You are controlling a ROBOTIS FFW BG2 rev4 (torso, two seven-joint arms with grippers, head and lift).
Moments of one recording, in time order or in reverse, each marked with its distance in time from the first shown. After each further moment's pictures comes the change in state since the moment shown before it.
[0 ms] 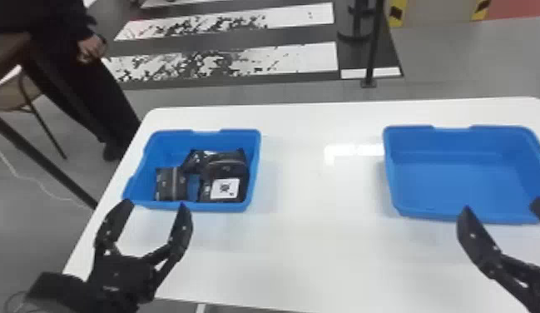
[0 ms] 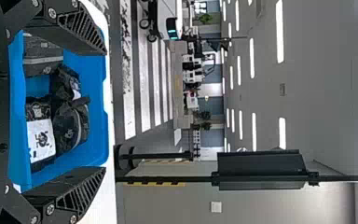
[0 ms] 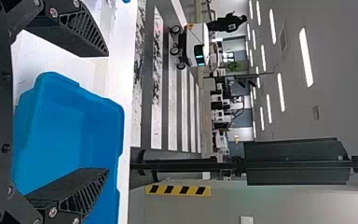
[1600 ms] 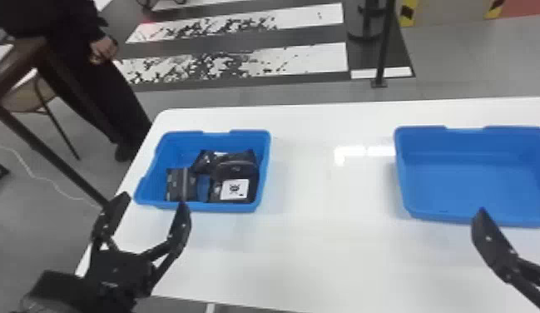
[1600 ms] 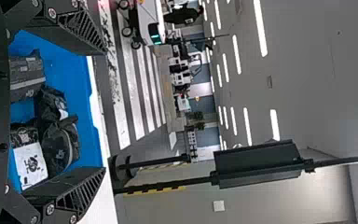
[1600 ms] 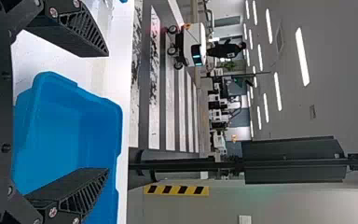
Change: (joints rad) left arm -0.013 0.000 0.051 0.005 -0.055 -0.047 -0.018; right arm -0.002 0.000 0.000 0.015 -0.010 -0.020 0.000
